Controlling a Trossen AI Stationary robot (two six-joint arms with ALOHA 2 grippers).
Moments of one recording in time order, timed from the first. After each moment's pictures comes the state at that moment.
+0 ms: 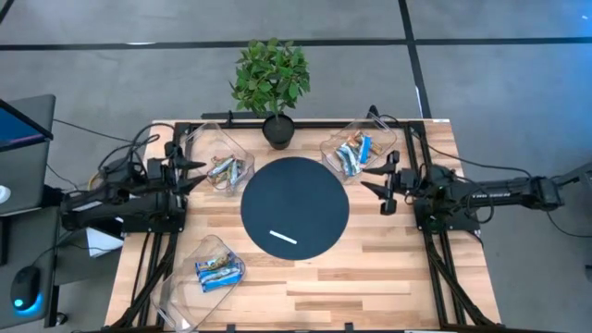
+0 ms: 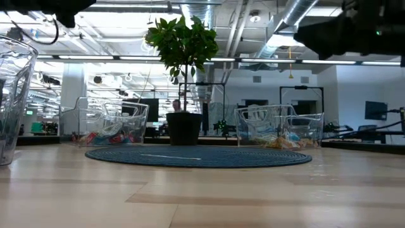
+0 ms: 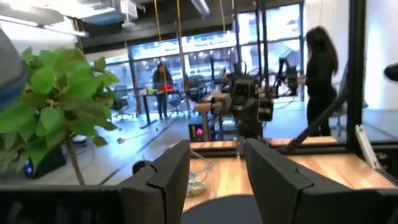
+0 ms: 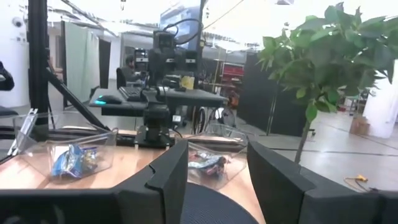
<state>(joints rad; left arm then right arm) 0.16 0.05 0.41 -0.18 -0.01 0.12 -0.09 0.52 0.11 0.57 0.03 -0.18</state>
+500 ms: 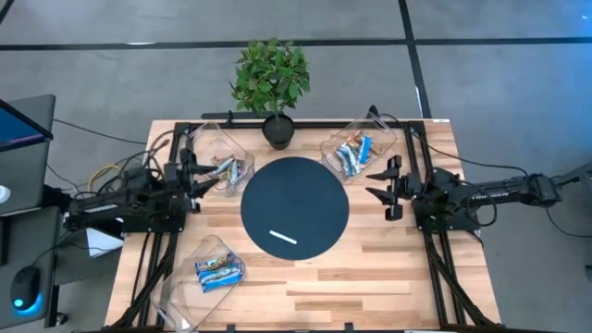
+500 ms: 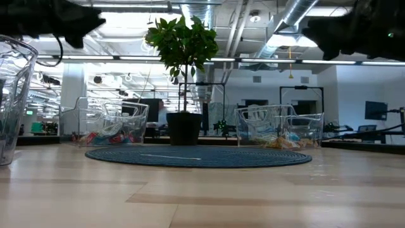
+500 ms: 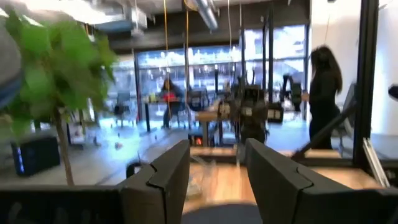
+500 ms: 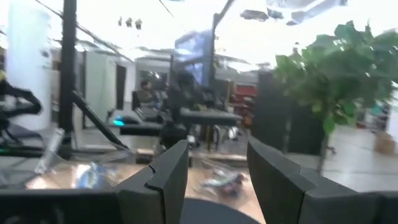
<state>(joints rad) 0.16 0.00 0.18 0.09 -0.03 0.05 -0.04 0.46 0.01 0.70 0.03 -0.16</state>
